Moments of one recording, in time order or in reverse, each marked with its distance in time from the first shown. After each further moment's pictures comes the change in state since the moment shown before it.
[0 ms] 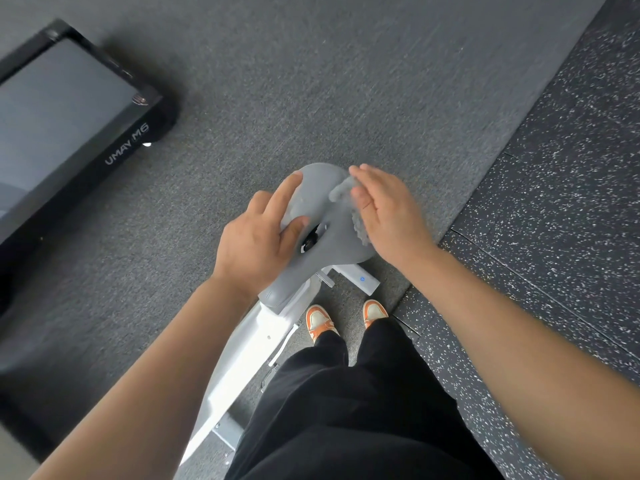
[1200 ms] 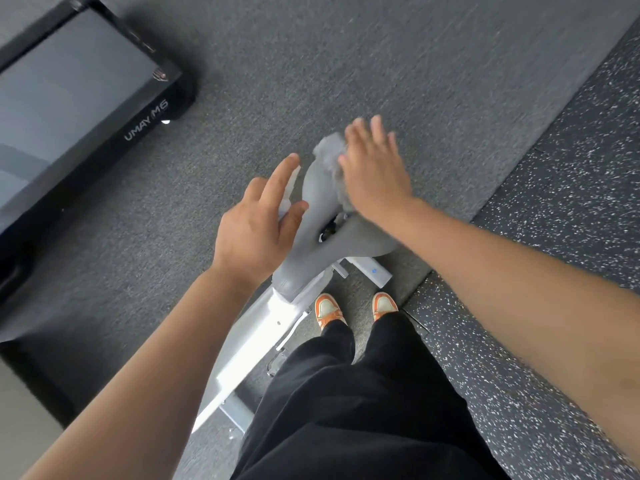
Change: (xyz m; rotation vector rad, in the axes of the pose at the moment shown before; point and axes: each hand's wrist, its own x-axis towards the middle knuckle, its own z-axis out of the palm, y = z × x) left_hand -0.009 -0.017 -0.006 0.015 0.057 -0.084; right_hand 0.069 -0.014 0.048 -0.464 -0.132 -0.009
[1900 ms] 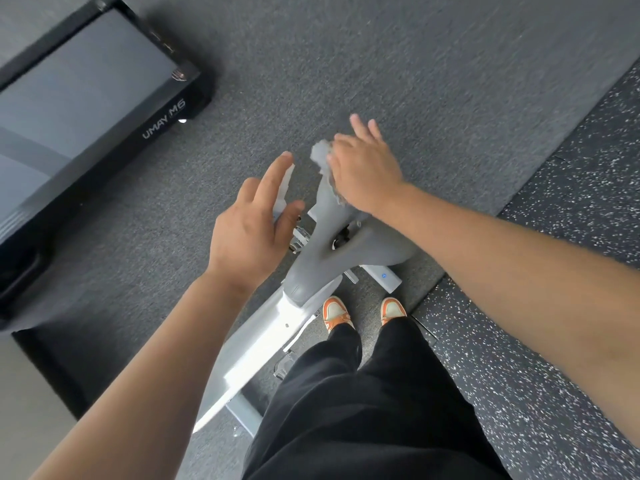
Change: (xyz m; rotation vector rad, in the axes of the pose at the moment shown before) left_hand 0.001 -0.010 -0.017 0.025 0.057 -0.048; right_hand 0.030 -0.021 0.000 -0.159 0.031 -0.322
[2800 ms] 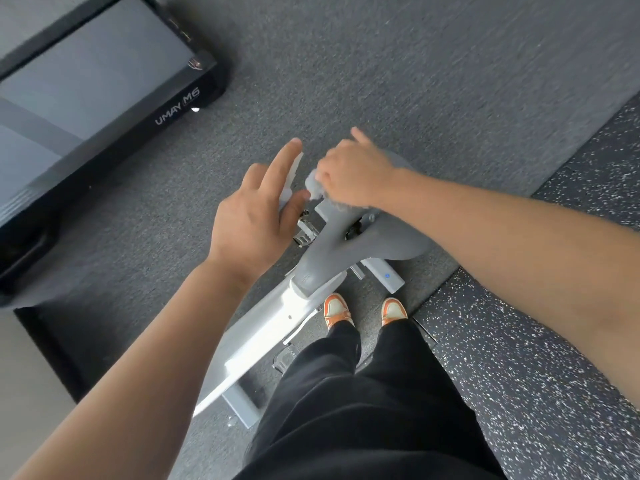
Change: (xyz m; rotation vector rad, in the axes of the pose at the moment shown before) left_hand -0.009 -0.005 -0.015 0.043 0.030 0.011; right_hand 0.017 -0.033 -0.014 -0.066 -0.228 -0.258
